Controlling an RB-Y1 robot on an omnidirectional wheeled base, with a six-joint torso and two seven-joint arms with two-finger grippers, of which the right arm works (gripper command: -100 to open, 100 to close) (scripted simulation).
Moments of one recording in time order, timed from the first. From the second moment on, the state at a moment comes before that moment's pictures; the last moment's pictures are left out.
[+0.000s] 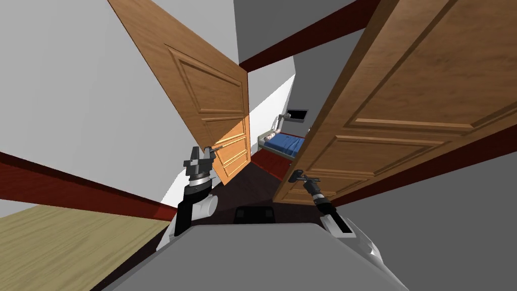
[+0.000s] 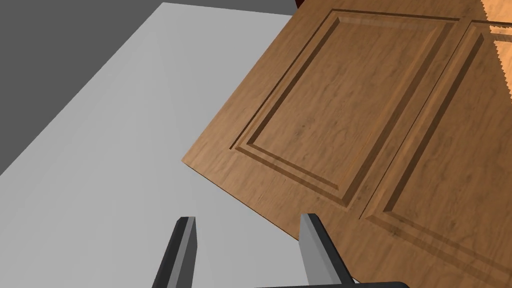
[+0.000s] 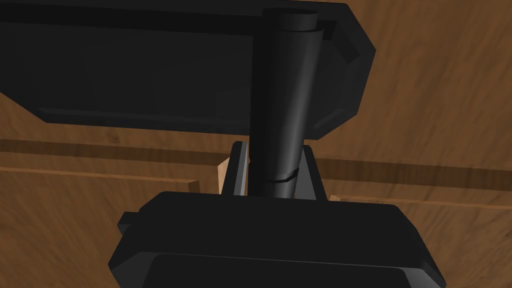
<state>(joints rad) 0.38 -0.59 0.00 -1.33 -0.16 -0.61 -0.45</state>
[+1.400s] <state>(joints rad) 0.44 -0.69 0.04 -1.29 -0.16 -0.76 -0.52</state>
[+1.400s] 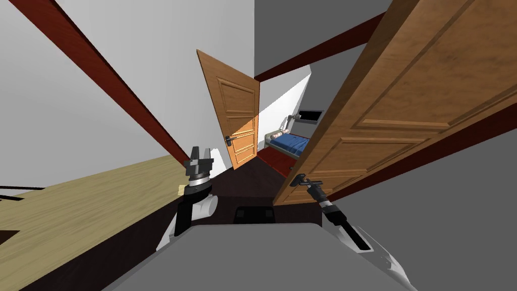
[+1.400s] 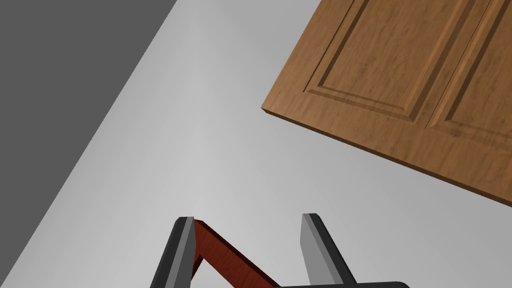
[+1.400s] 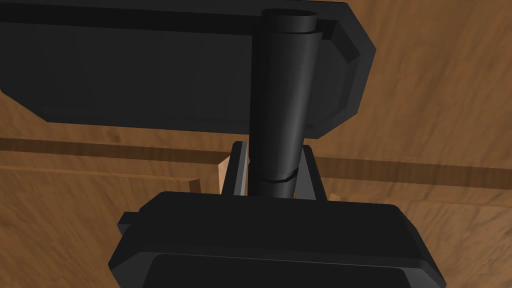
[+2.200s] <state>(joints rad) 0.48 -0.69 0.04 -1.20 -0.14 -0.92 -0.53</state>
